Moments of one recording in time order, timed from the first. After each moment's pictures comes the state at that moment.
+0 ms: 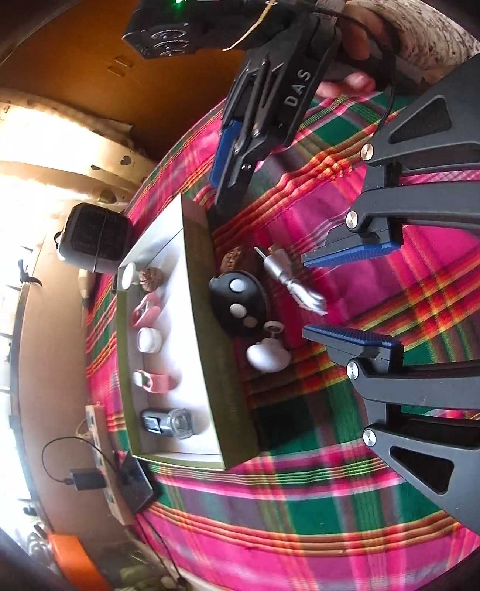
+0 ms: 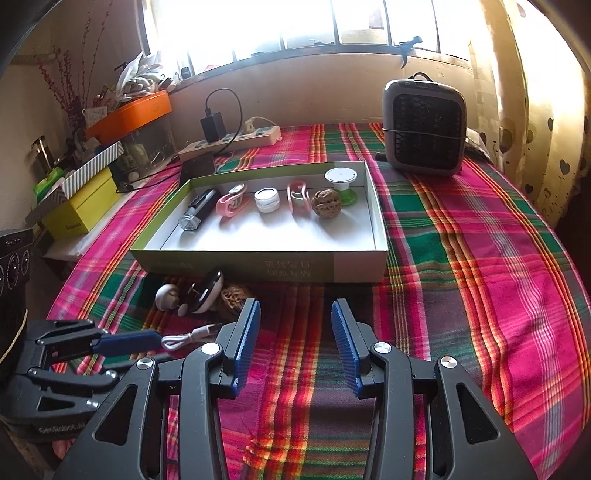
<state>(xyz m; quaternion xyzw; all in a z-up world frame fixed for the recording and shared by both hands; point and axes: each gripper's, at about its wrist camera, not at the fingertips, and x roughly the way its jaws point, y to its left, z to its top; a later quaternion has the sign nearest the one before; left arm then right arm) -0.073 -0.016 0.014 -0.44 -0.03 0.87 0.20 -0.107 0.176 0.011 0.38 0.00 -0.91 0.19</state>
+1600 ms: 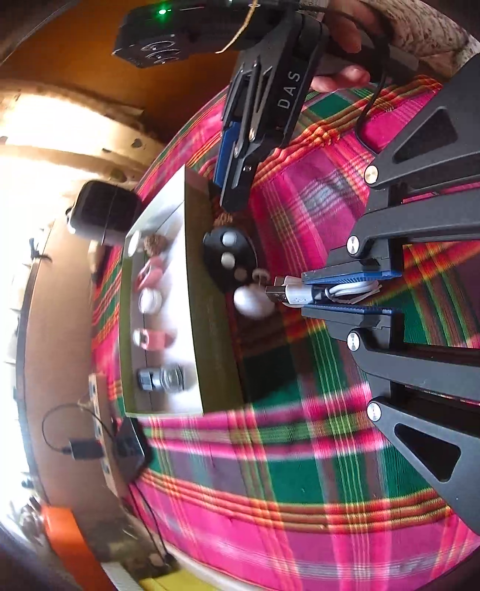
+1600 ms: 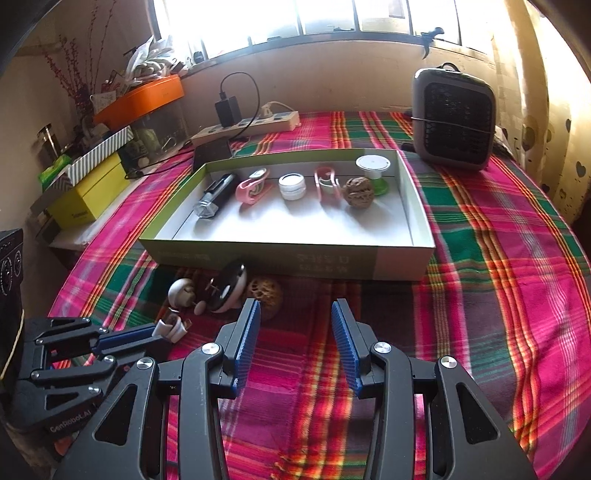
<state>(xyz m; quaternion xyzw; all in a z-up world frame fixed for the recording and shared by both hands) -0.060 -0.047 0.006 -0.43 -0.04 0.89 0.16 -0.116 0.148 0.002 0.40 0.01 -0.89 0.21</state>
